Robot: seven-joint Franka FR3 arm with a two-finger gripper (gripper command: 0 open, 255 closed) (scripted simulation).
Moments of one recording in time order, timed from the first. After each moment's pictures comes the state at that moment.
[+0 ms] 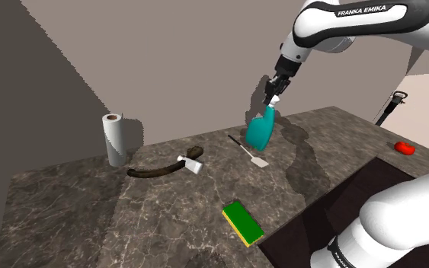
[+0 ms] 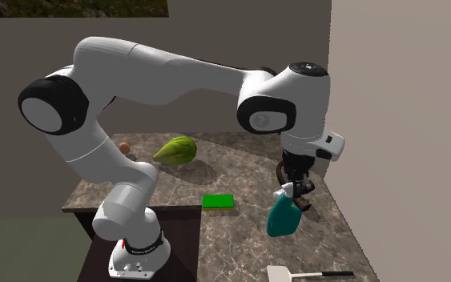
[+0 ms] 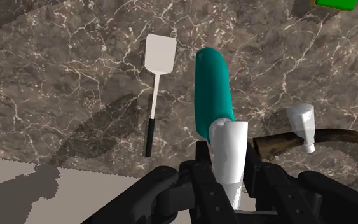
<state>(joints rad) -0.28 -0.35 0.06 -2.18 0.08 1.95 -0.28</state>
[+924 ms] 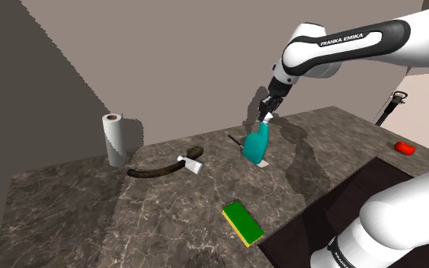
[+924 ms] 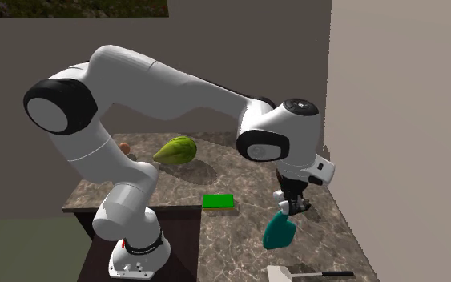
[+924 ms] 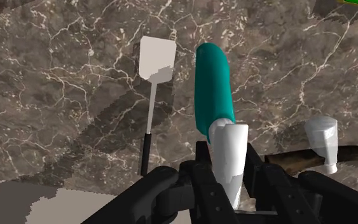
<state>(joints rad) -0.28 -0.32 0.06 -2.33 0.09 2.14 -0.29</state>
